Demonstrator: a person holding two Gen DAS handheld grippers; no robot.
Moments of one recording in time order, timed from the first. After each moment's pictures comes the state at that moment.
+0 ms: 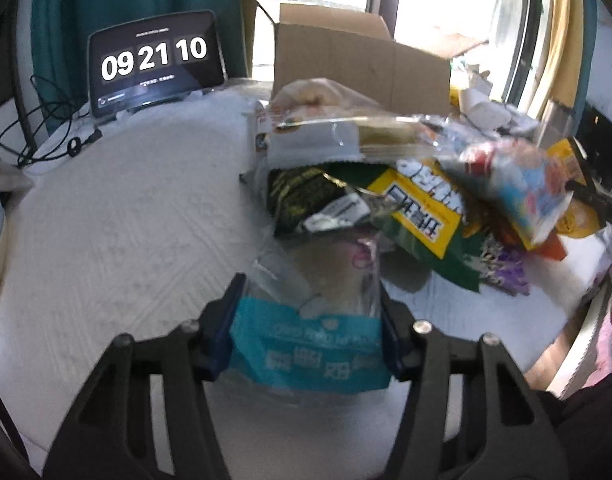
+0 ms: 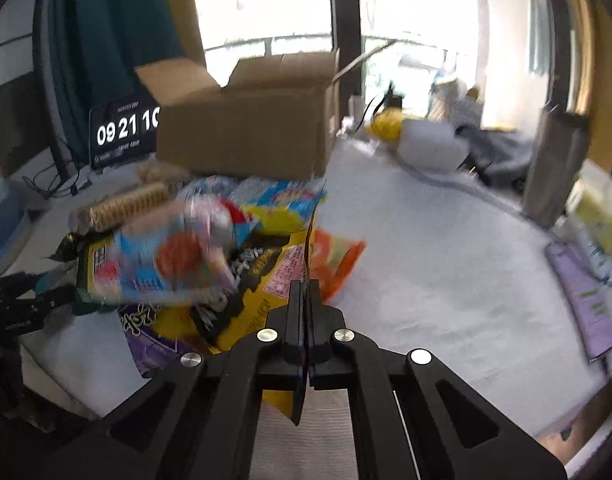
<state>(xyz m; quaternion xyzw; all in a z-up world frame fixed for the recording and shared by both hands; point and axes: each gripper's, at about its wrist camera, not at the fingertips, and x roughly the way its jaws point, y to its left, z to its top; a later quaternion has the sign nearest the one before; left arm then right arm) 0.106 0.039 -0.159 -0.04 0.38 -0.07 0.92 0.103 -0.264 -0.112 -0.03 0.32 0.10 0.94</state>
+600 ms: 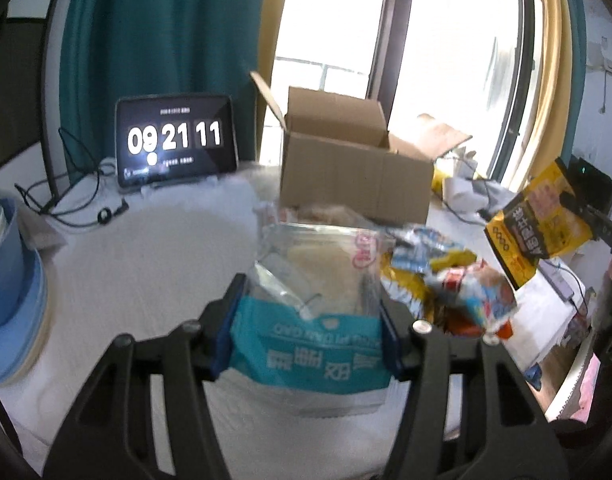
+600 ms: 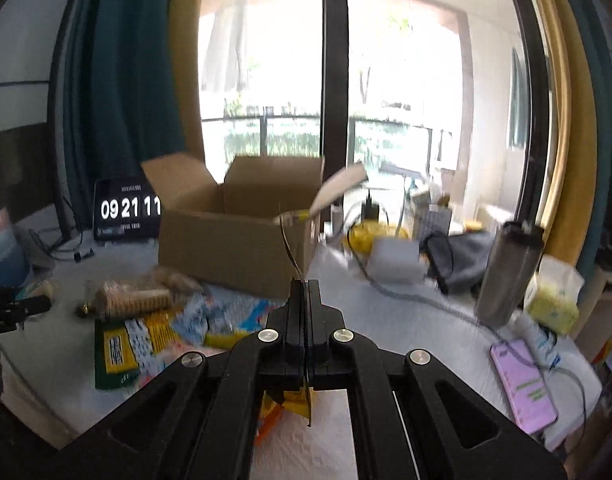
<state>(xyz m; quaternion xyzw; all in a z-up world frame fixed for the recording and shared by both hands) 0.089 0.063 -0.071 -0.07 0.28 -0.06 0.96 0.091 -0.277 -0.017 -0.05 0.18 0.09 0.98</state>
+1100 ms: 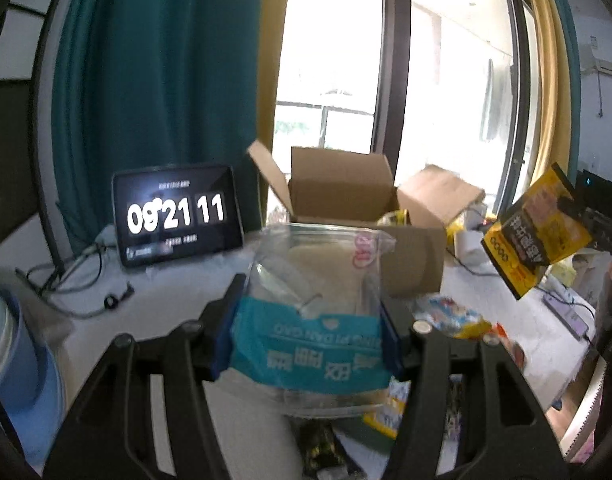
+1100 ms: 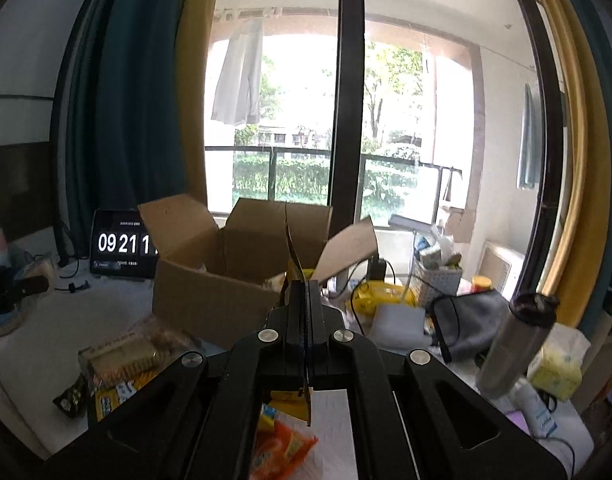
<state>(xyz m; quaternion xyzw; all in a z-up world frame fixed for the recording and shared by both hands) 0.141 0.066 -0.015 -0.04 0.20 -0.05 0.98 0.143 -0.269 0.024 -0.07 0.12 0.11 0.98</state>
